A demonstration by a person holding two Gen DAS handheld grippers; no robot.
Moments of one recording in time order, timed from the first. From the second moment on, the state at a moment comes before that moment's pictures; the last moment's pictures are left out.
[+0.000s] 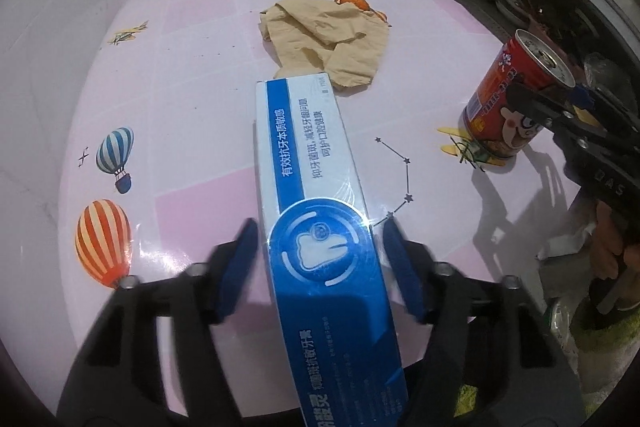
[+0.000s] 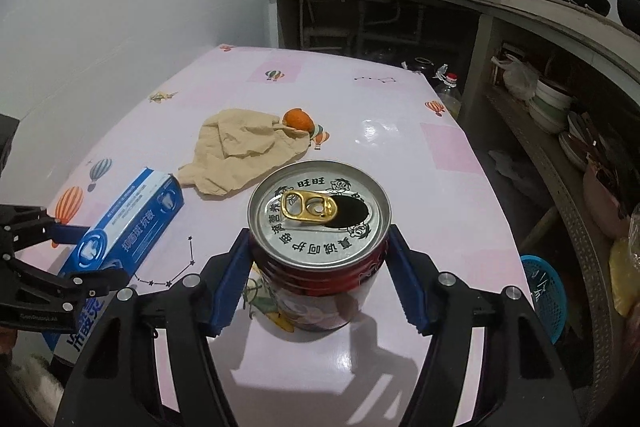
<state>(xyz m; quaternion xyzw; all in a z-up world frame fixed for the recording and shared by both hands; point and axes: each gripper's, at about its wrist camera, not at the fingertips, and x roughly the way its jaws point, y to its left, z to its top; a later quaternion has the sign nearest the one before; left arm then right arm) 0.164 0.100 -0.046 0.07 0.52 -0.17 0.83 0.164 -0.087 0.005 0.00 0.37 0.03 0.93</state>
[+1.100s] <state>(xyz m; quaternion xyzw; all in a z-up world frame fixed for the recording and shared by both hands) 0.154 0.093 -0.028 0.06 0.47 -0.17 0.86 0.159 -0.088 0.013 0.02 0.36 0.01 0.93</state>
